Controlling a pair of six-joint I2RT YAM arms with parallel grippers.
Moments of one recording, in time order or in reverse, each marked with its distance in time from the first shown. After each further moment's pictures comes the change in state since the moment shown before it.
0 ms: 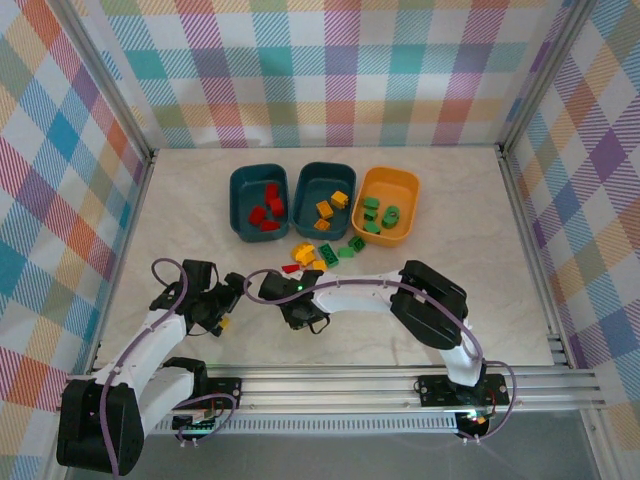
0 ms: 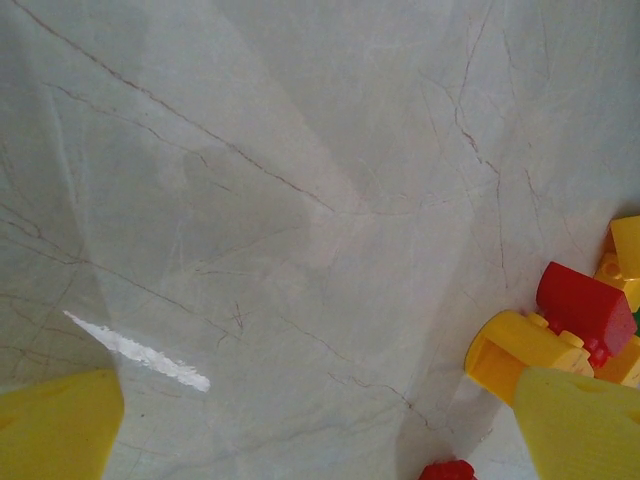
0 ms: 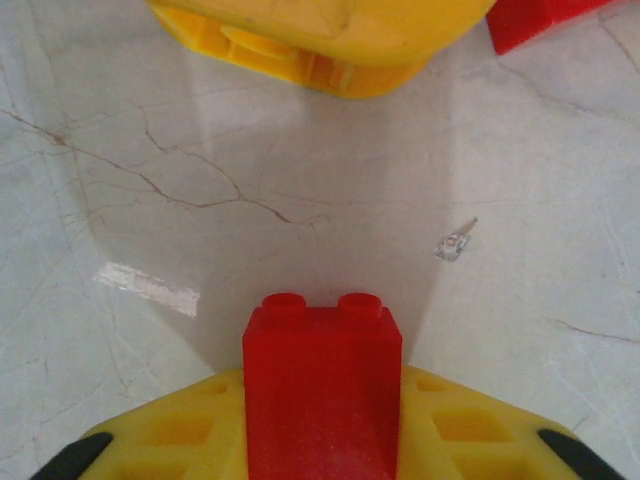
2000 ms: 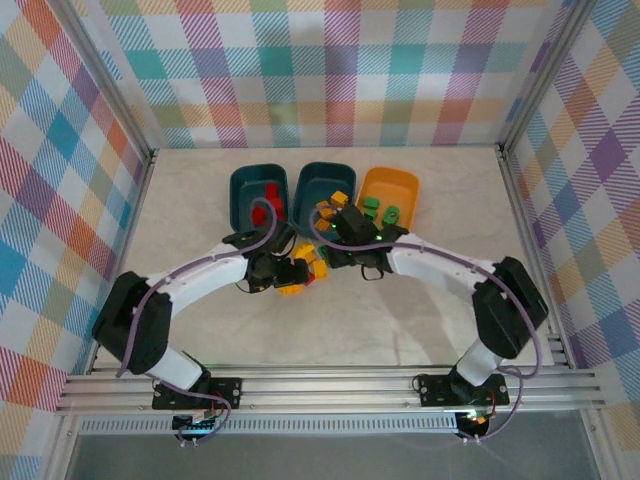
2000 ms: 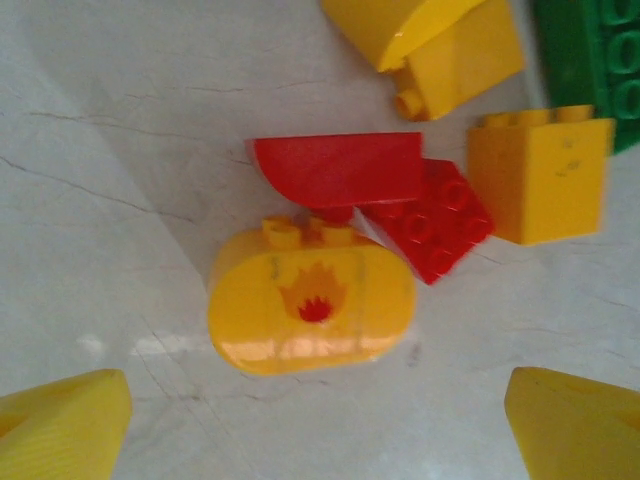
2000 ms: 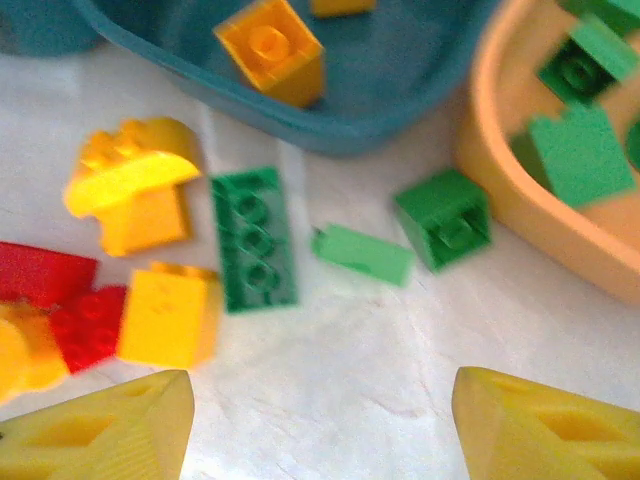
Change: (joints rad) left arm -0.477 0.597 0.586 -0.192 -0.220 0.372; right arm -0.417 -0.419 -0.267 0.203 0.030 -0.360
